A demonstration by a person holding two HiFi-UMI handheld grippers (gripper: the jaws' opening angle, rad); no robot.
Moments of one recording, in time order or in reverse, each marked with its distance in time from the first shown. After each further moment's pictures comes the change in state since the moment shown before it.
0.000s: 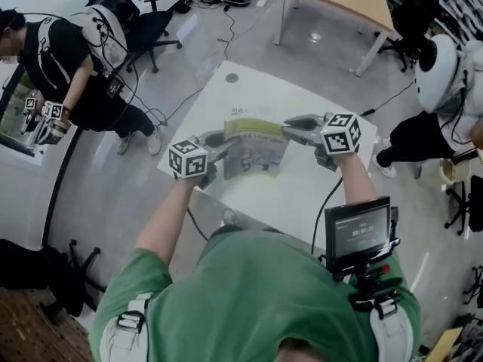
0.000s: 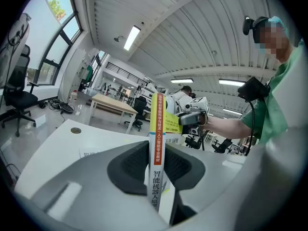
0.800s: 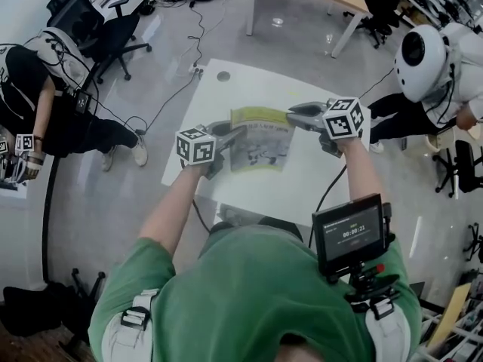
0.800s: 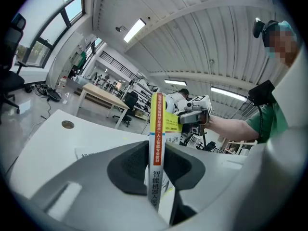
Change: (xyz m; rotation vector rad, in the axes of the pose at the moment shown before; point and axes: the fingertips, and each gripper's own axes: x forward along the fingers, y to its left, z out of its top) left arm -0.005 0.088 0.007 -0.083 0.034 -0.198; right arm 0.063 -0.036 0.030 0.096 0.077 -0.231
